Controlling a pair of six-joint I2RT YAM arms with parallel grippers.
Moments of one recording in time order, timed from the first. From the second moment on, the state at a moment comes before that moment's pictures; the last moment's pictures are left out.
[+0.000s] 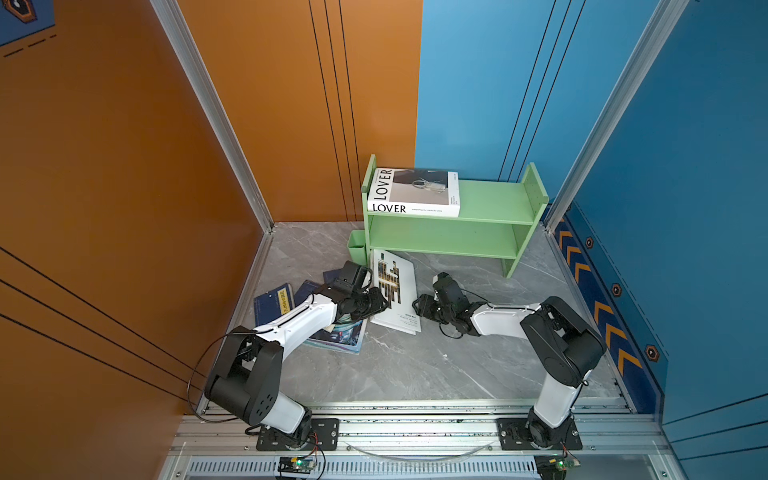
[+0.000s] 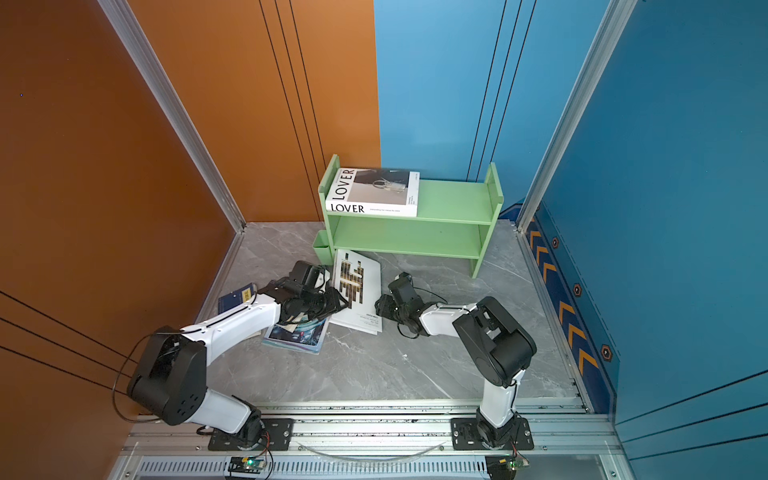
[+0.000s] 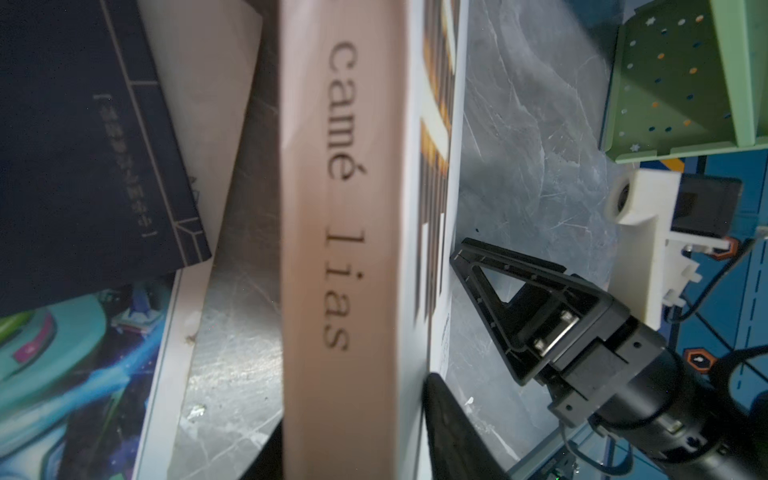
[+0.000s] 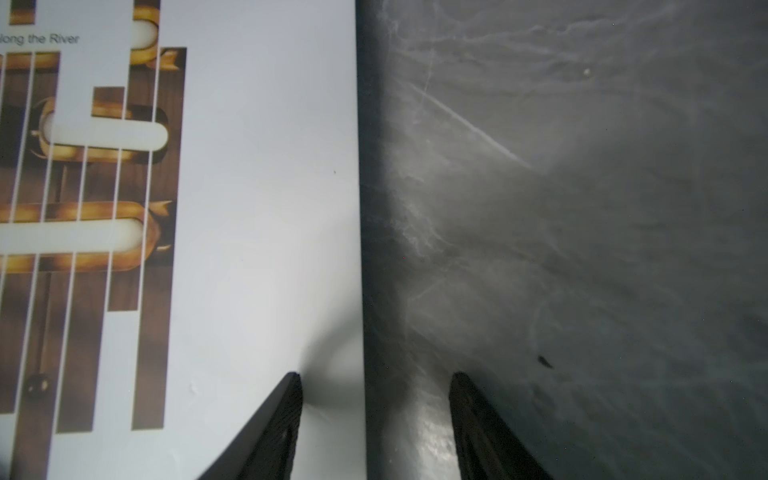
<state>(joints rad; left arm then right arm) -0.44 1.50 0.94 -0.38 0.31 -0.74 0.64 1.81 0.87 0.17 -0.09 0.84</state>
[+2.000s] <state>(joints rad) -0.77 0.91 0.87 -0.80 0.12 -0.78 0.56 1.32 1.19 -0.41 -0.13 0.73</state>
